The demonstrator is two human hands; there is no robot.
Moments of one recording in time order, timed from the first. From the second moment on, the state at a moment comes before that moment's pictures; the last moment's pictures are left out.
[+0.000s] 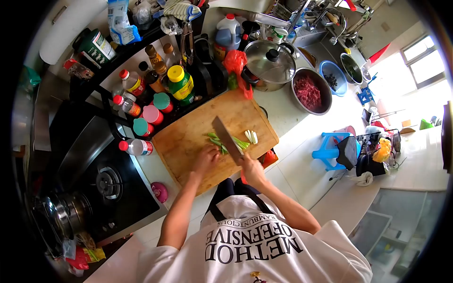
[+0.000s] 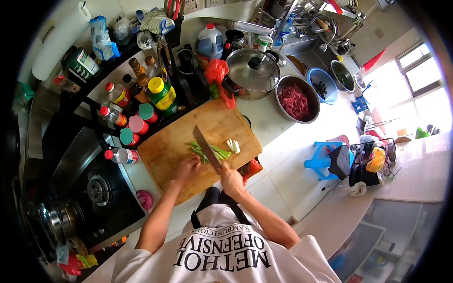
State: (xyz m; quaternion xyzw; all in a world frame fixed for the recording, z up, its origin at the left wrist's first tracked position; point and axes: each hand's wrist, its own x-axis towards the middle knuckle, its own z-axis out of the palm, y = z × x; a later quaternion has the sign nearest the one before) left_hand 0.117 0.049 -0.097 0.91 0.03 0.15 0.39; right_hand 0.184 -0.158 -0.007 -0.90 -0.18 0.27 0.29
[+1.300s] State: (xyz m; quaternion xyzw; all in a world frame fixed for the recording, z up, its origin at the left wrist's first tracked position) left_hand 0.314 -0.129 -0.065 0.83 0.25 0.32 0.39; right_hand 0.356 -0.284 -0.044 -0.71 -0.26 0.37 0.53
